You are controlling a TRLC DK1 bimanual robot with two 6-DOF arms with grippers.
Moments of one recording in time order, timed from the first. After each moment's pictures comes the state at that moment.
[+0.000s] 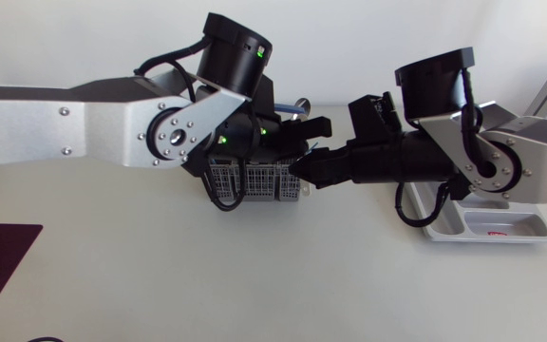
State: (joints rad) left arm -0.74 1.69 1.26 -0.16 0.06 -0.60; right arm 0.46 1.39 0.89 -0.11 -0.41 0.19
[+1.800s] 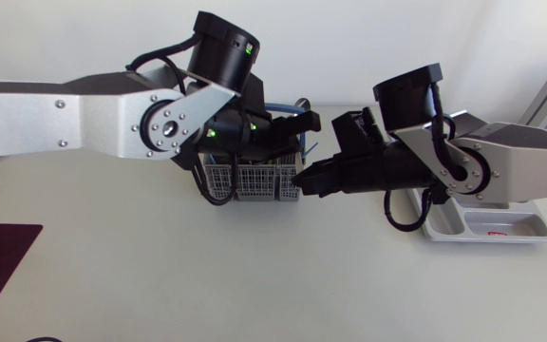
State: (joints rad) left arm -0.70 1.69 1.27 -0.19 0.13 -0.63; right arm 0.49 1.46 0.90 -0.11 -0.41 0.12
